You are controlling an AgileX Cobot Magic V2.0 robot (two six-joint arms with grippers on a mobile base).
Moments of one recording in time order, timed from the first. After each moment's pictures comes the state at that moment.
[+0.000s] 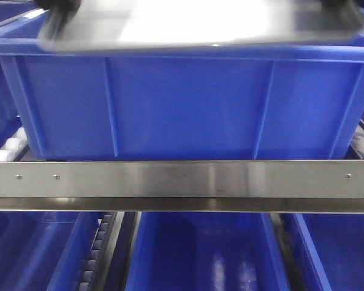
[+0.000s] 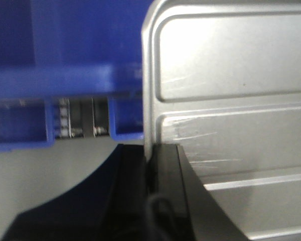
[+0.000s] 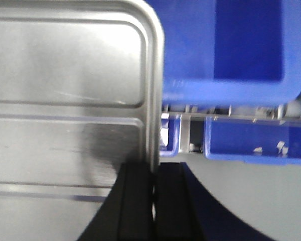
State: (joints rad) left arm -0.84 1.41 -1.43 0.29 1.04 -0.70; right arm 0.74 1.30 -1.31 -0.45 1.13 0.86
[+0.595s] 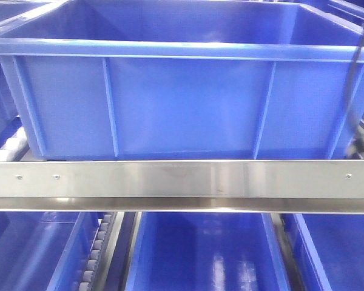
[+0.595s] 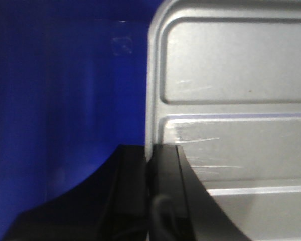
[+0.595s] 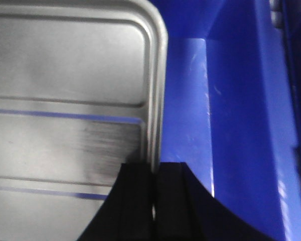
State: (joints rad) left arm -0.58 1.73 -1.81 0.20 0.91 -0.47; right arm 0.51 1.60 -1.62 -0.45 0.92 0.69
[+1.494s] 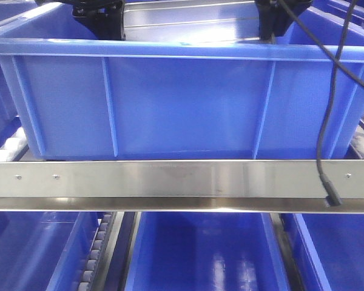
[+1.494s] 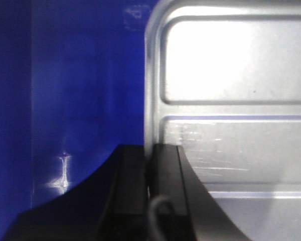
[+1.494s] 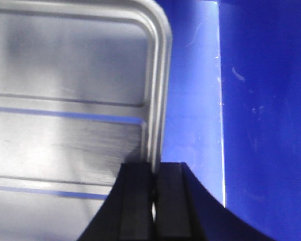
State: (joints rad) left arm -0.55 1.92 -1.81 0.22 0.82 -0.47; right arm 0.46 1.79 -1.62 -0.45 0.83 0.68
